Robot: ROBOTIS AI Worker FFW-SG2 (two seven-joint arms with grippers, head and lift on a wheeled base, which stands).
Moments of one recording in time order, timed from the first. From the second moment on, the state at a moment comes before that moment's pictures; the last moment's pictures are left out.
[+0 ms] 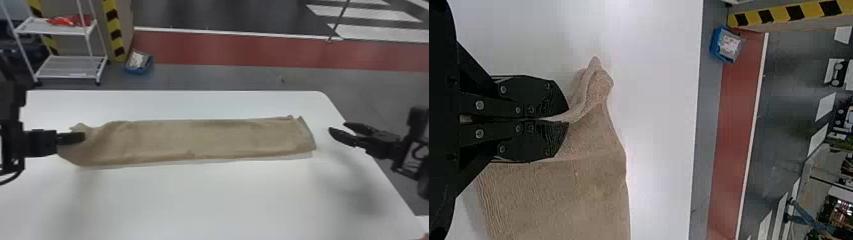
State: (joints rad) left arm -0.19 0.40 0.12 -1.75 0.42 1.16 -0.27; right arm -0.38 -0.51 -0.30 -0.85 -0.15 0.15 1.01
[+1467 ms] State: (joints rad) left arm -0.50 0.14 0.09 -1.69 1.02 1.19 0.07; right arm -0.39 -0.09 0.09 -1.09 -0.13 0.24 0.89
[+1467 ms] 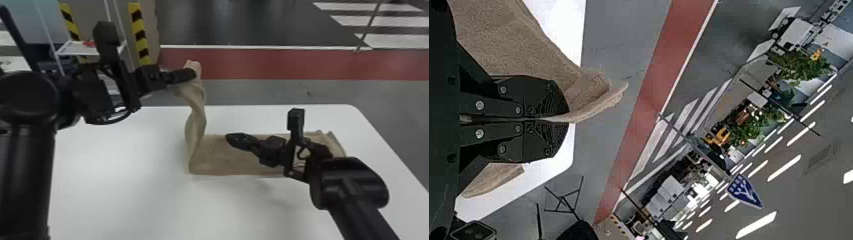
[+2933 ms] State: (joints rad) left arm -0.49 0.14 0.12 -1.67 1.22 1.19 0.06; right arm -0.50 0.00 0.20 -0.84 -0.20 0.04 0.95
